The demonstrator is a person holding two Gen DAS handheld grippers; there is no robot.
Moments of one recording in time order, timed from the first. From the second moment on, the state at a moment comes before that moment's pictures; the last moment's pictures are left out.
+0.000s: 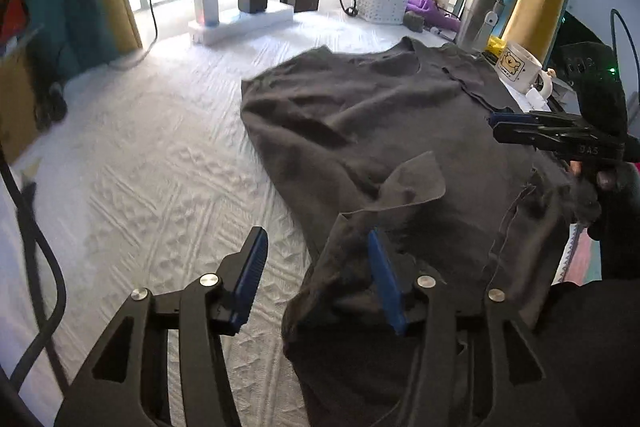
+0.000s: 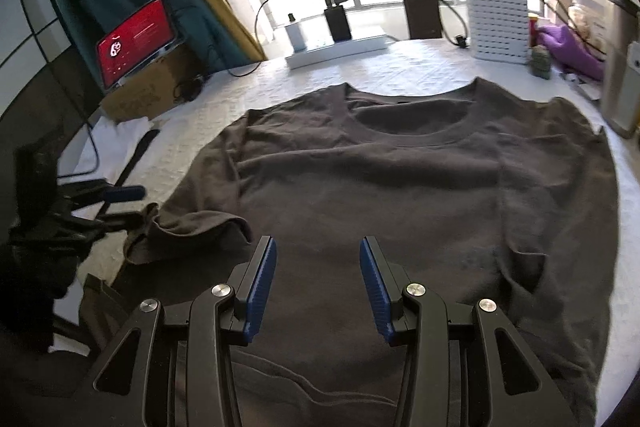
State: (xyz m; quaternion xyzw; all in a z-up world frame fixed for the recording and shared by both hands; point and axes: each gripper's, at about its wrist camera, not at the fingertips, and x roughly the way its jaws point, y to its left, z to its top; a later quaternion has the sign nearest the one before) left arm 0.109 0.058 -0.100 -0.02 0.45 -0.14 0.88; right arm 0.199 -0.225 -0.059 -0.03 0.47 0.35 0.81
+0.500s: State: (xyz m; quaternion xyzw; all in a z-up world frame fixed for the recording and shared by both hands) left arm 0.077 0.047 -0.095 -0.02 0.41 -0.21 0.89; right arm 0.180 -0.128 -0.102 -0.14 0.49 0.43 0.75
